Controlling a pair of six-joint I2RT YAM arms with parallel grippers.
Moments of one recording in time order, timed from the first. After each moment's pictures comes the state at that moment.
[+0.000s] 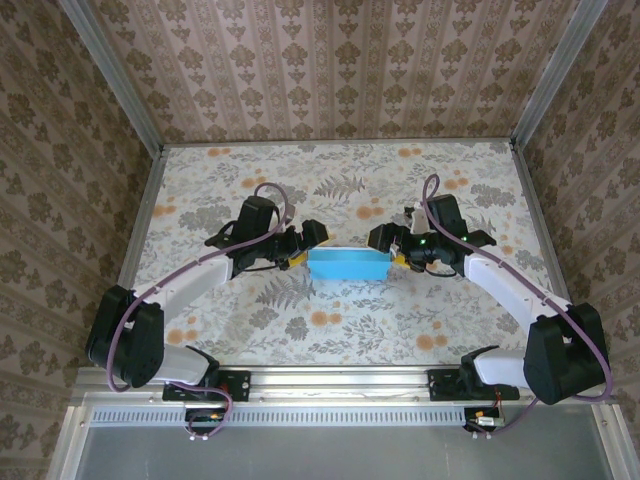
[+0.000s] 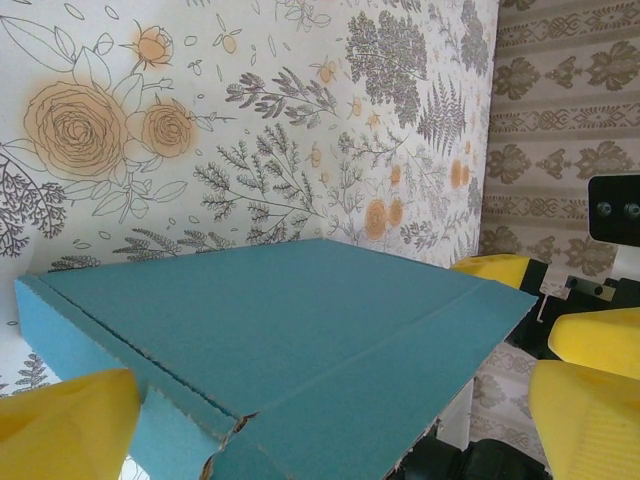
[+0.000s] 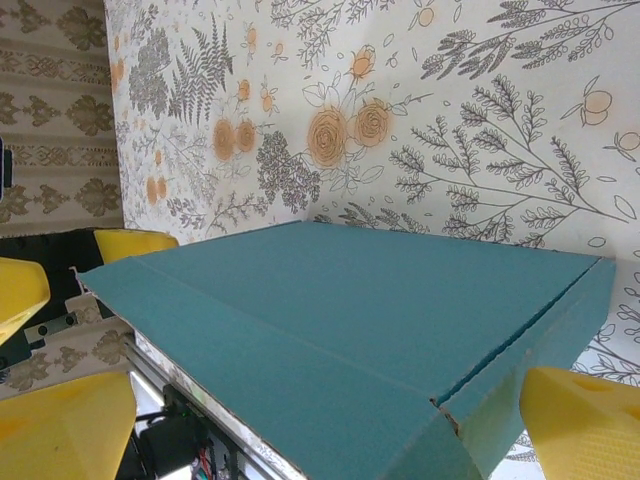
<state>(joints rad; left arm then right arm) -0.56 1.38 0.85 -0.19 0.57 -0.92 0.27 1.28 0.84 -0.43 -0.58 0.68</state>
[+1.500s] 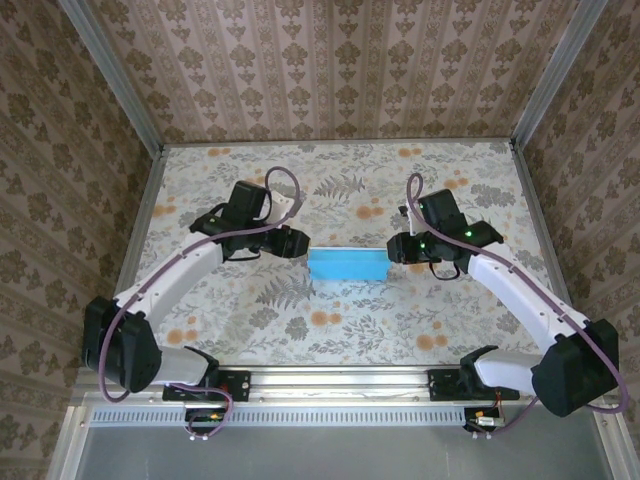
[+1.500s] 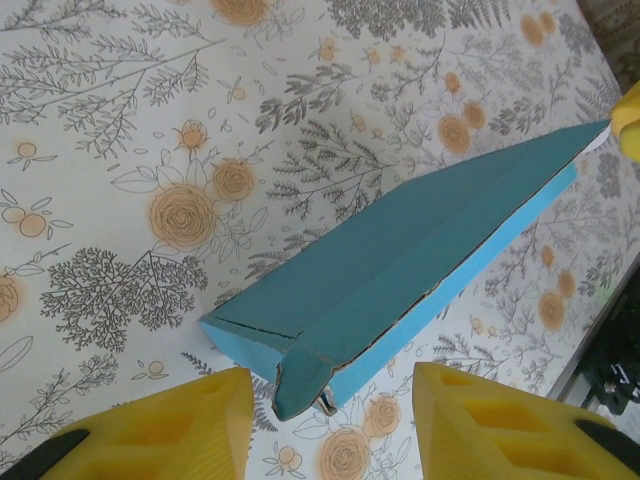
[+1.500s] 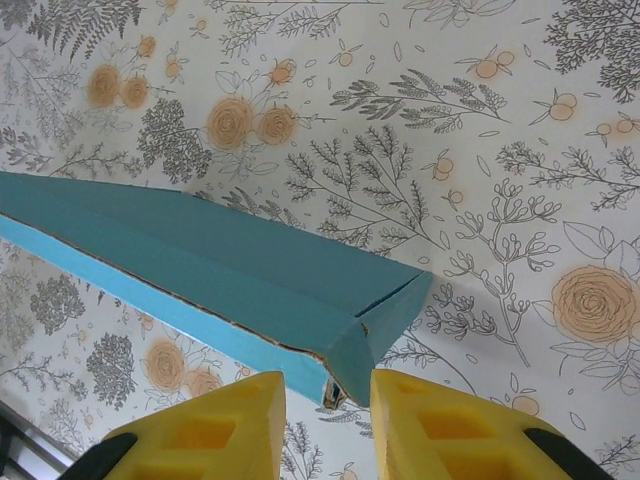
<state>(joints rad) -0.52 1.36 1.06 -0.62 0.51 -0.14 0.36 1.22 1.00 -0.74 -0.25 0.29</state>
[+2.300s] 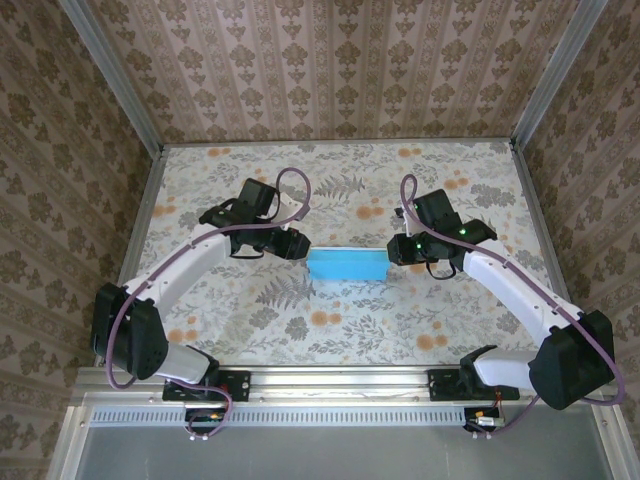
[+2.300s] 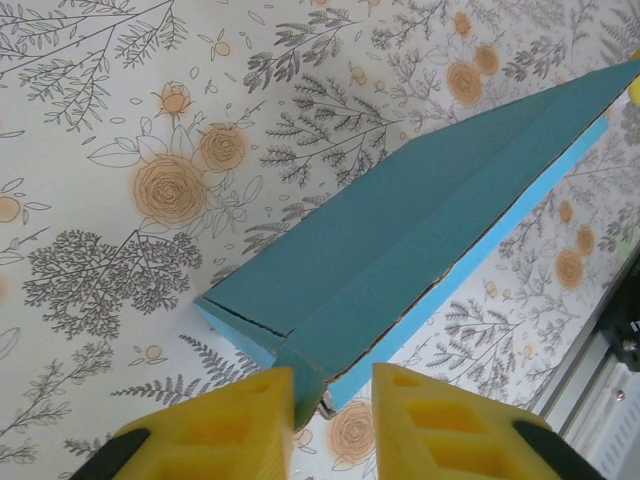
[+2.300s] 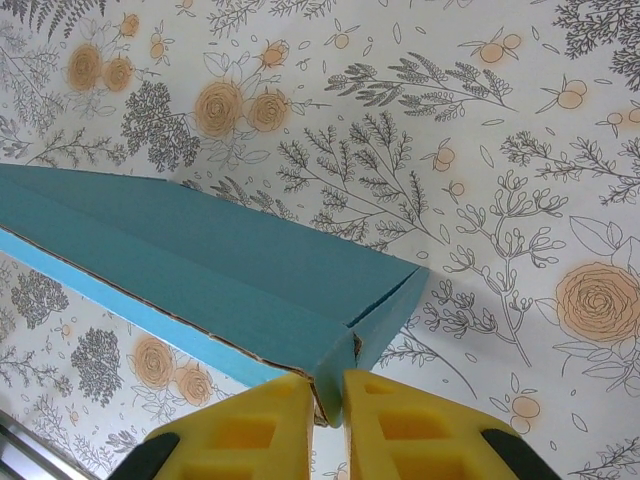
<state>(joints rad) -0.54 1.43 1.12 -0.71 0.50 -0.07 0.38 1.26 1.00 -0.74 -0.24 0.28</state>
